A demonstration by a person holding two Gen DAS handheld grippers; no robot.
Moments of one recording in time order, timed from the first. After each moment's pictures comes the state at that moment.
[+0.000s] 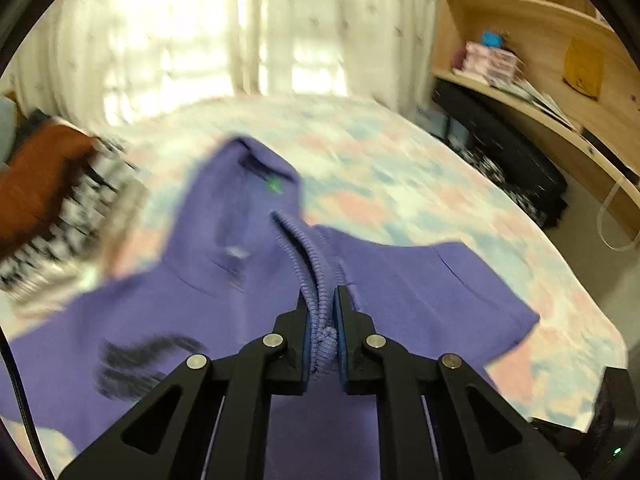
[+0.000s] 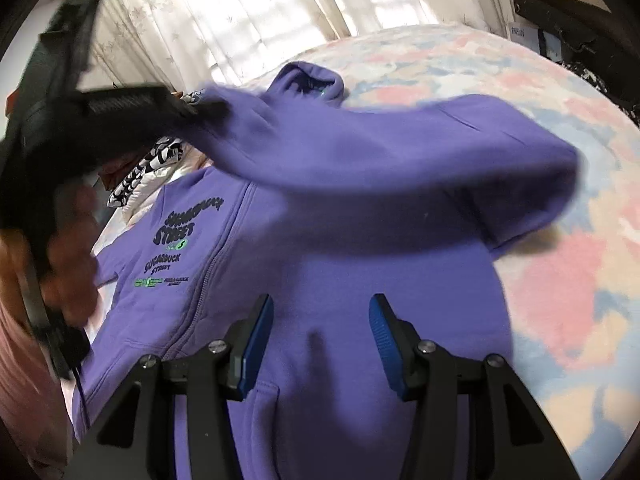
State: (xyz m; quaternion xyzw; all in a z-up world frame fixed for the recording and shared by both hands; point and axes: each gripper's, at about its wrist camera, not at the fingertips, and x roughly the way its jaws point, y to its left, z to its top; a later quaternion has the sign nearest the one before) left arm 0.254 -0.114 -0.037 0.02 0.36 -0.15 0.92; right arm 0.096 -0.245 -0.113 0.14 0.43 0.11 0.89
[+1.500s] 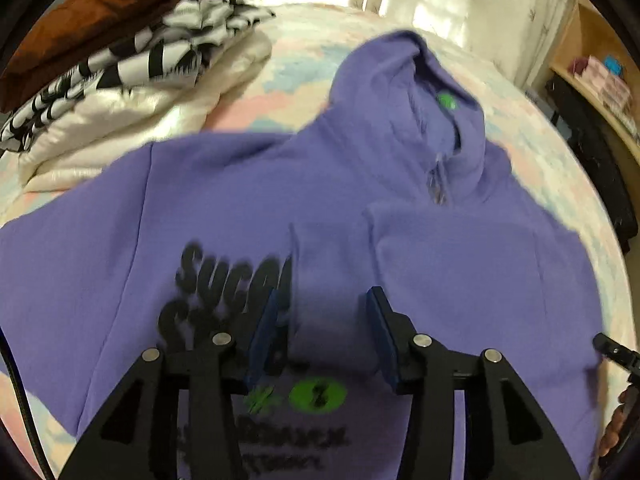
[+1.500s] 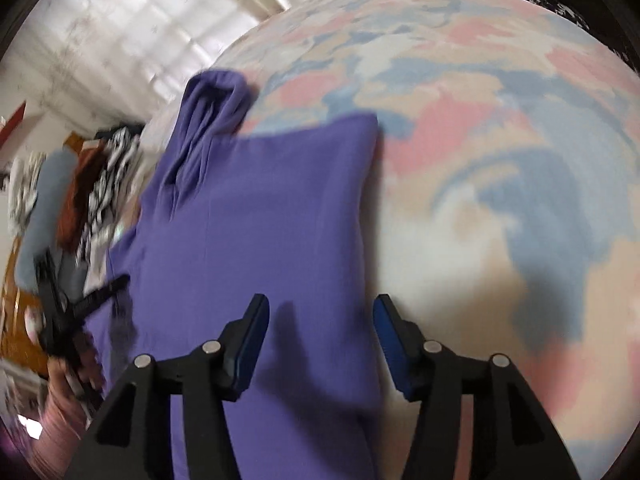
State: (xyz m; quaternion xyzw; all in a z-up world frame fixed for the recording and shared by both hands) left arm 0.317 0.037 -0.177 -0.06 0.50 -0.04 0.86; right arm 0.197 -0.345 -0.142 0.21 0.51 0.08 0.83
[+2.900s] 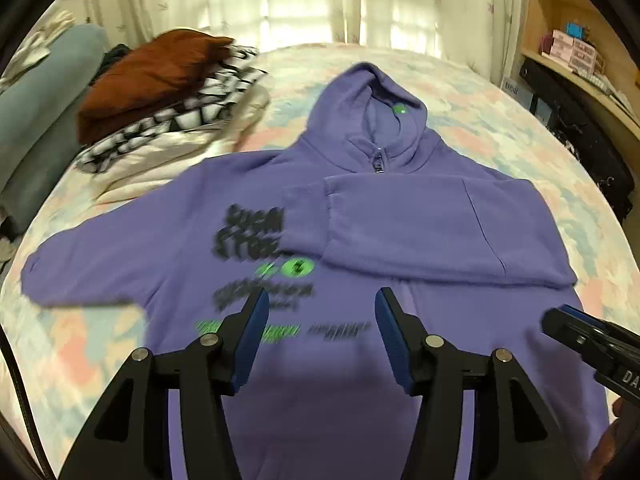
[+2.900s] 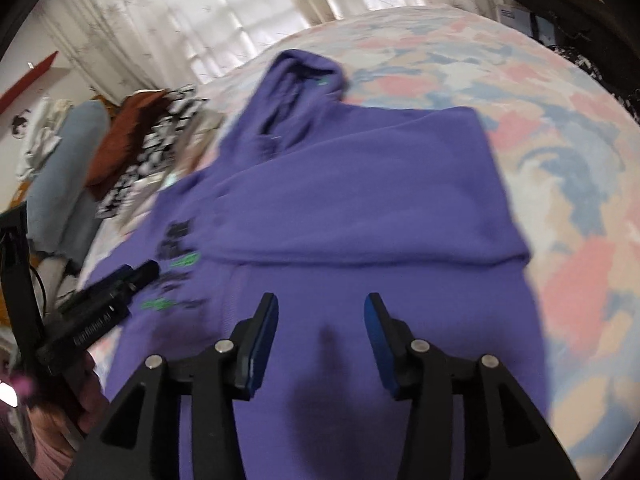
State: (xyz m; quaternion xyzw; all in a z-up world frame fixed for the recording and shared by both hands) left arm 0.154 0.016 -0.091 0.00 0.43 -0.01 0.90; right arm 0.125 -0.204 -0.090 0.16 0.47 0.09 0.86
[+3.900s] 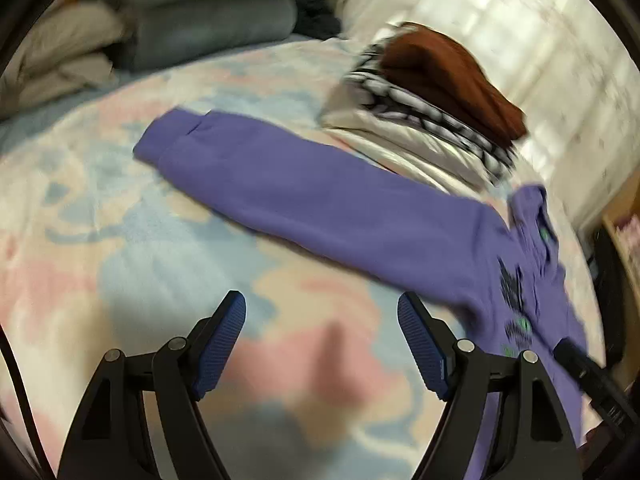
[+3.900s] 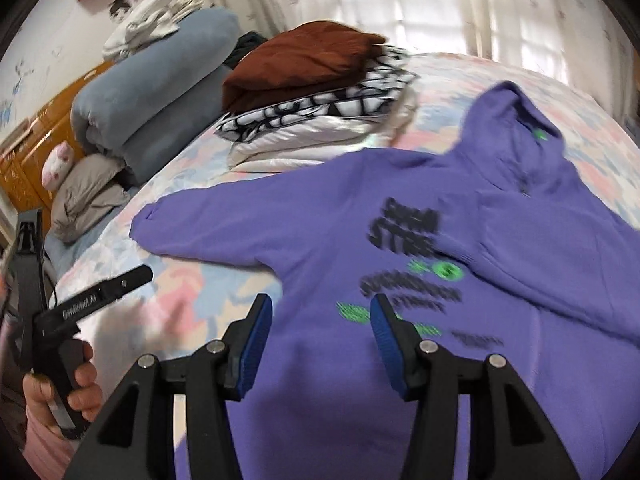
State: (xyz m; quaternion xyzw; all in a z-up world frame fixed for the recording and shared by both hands) left arm 0.105 0.378 -0.151 -0.27 0.40 0.10 0.87; right arm 0.135 0.081 -0.075 0.01 0.43 0.22 0.87
